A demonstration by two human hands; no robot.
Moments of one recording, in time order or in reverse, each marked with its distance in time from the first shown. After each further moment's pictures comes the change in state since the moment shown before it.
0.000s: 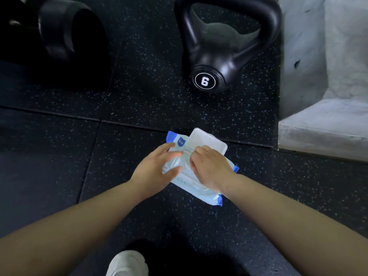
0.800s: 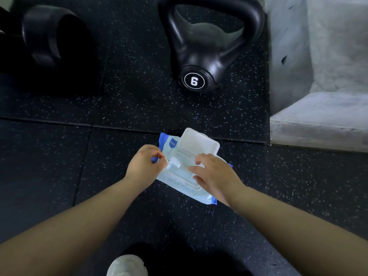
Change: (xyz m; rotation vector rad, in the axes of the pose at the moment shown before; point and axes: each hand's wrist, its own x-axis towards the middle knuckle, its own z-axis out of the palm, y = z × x) left_hand 0.016 0.001 0.000 -0.131 0.157 -0.230; right_hand -0.033 0.014 0.017 0.080 0.235 -0.073
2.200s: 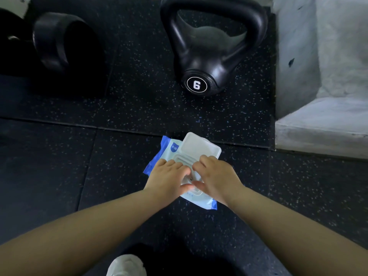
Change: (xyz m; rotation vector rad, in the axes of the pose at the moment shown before) left_hand -0.016 0.024 0.029 0.707 -0.254 0.395; right_hand 0.012 0.003 -0.006 -0.132 -0.124 0.058
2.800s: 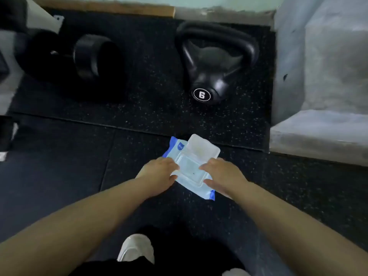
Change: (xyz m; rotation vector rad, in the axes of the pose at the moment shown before) left_hand -0.039 -0.009 -0.047 -0.092 -0.164 -0.093; right_hand -0.028 0.000 -0.049 0.134 -0.310 0.026
